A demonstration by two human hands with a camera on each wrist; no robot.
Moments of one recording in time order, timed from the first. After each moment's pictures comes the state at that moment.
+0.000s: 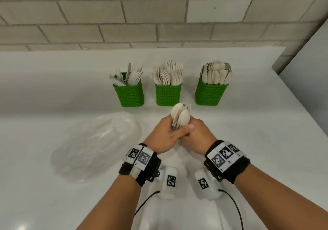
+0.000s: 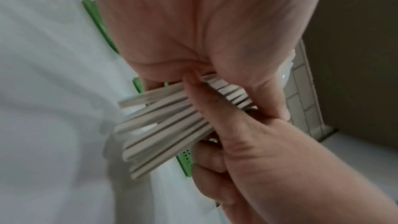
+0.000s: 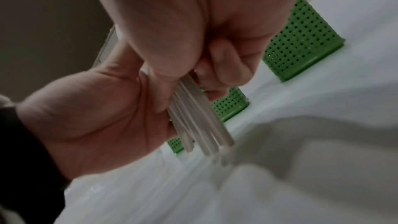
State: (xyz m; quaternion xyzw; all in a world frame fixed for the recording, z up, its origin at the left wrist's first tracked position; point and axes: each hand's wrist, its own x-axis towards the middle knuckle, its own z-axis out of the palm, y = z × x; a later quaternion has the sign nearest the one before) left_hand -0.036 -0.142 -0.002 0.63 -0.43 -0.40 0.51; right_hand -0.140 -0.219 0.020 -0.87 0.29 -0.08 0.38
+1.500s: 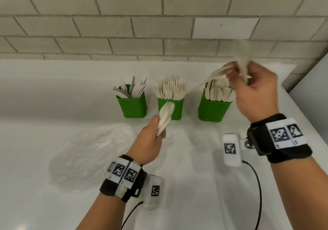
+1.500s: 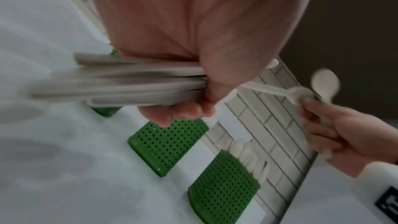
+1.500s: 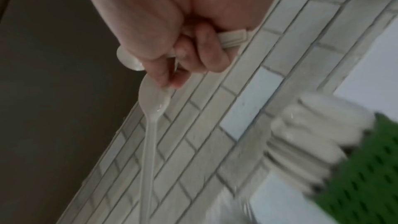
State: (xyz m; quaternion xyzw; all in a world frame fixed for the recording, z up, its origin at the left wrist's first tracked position) left_hand -0.003 -0.126 0.009 0.73 -0.48 -0.21 0.45; right_hand -0.162 -0.320 0.127 -0.75 0.25 -0.47 0.38
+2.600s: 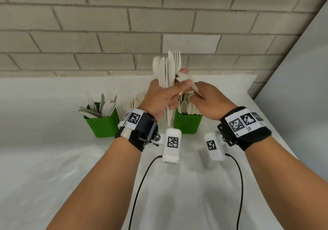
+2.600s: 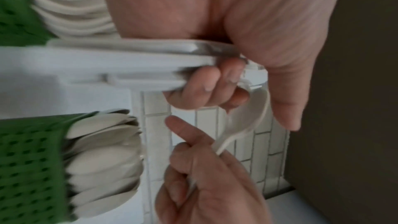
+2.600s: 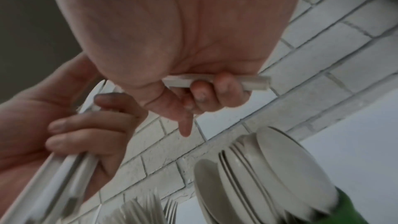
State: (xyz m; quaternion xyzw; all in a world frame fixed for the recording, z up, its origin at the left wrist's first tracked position) left_hand -0.019 -0.275 0.119 0.47 -0.38 -0.39 0.69; right_hand -0.148 -0.373 0.129 -0.90 0.29 -0.14 0.29
